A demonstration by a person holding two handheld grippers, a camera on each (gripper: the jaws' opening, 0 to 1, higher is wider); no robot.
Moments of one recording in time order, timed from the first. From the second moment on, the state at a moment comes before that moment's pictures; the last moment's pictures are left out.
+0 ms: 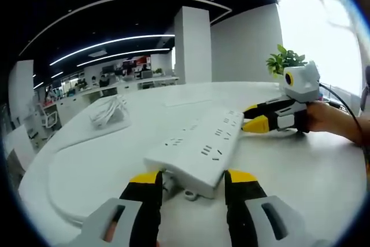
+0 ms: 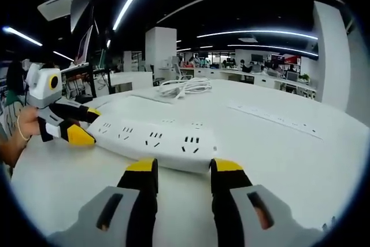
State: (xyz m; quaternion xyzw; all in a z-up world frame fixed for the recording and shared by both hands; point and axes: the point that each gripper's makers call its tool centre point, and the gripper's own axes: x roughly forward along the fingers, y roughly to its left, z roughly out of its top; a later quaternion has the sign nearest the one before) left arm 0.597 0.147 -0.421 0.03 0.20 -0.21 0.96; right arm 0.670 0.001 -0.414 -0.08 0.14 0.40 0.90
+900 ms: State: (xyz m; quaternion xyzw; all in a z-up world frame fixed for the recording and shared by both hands) left arm 0.600 0.144 -0.421 0.04 0.20 -0.22 0.95; right arm 0.667 -0.005 -0.414 -0.09 0.14 0.38 0.91
